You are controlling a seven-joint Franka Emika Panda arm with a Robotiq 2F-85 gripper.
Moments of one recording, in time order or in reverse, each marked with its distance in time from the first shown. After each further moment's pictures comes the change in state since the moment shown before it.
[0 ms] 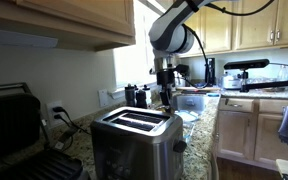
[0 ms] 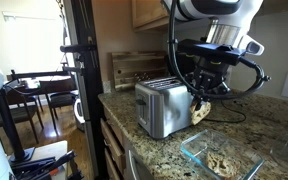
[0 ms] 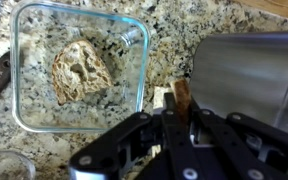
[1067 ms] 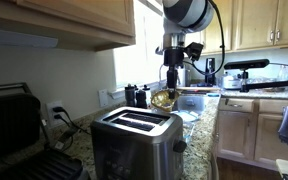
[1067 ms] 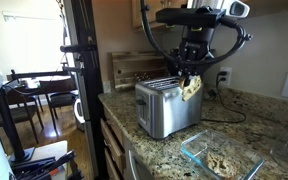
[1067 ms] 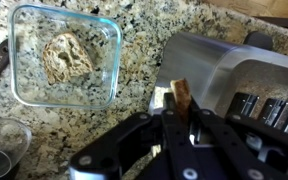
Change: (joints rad) arm 0.021 -0.254 -0.003 -0.138 0.037 0.006 -0.028
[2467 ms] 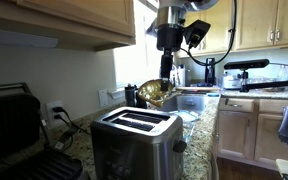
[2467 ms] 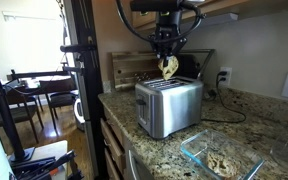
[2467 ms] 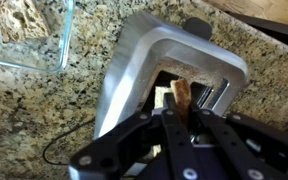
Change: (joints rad) arm 0.148 -0.171 0.039 -0.083 0.000 0.029 0.056
